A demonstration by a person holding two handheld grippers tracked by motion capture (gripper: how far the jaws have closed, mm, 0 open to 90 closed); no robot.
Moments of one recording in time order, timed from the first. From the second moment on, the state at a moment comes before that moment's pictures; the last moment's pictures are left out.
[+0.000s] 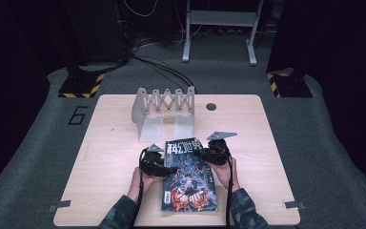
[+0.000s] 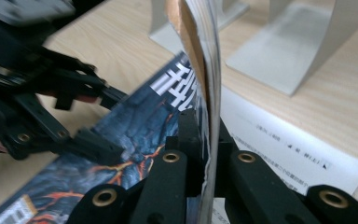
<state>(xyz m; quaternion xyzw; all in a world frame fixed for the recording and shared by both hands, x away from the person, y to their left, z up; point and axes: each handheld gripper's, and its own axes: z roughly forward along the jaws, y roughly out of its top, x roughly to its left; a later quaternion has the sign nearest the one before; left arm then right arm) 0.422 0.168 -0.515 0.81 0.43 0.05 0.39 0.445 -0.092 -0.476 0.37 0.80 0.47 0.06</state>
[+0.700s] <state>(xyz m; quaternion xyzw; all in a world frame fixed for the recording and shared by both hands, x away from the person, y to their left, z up) 0.426 0.165 -0.511 0.83 0.42 0.05 0.37 0.437 -0.102 -0.502 0.45 0.83 0.33 0.07</state>
